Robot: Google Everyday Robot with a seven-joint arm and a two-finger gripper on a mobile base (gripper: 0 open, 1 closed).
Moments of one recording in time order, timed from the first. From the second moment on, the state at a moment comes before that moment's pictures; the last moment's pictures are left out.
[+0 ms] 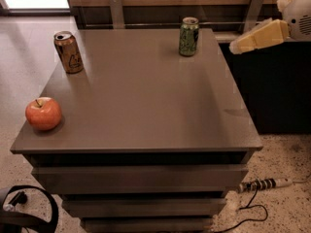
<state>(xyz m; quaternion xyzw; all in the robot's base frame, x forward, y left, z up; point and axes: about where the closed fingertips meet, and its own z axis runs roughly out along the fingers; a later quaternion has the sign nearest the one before) 0.609 -0.241 1.005 -0.36 0.78 0.09 0.50</state>
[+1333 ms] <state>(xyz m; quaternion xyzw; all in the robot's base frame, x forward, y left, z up) 0.683 -0.202 0.989 -0.34 0.78 0.11 0.51</state>
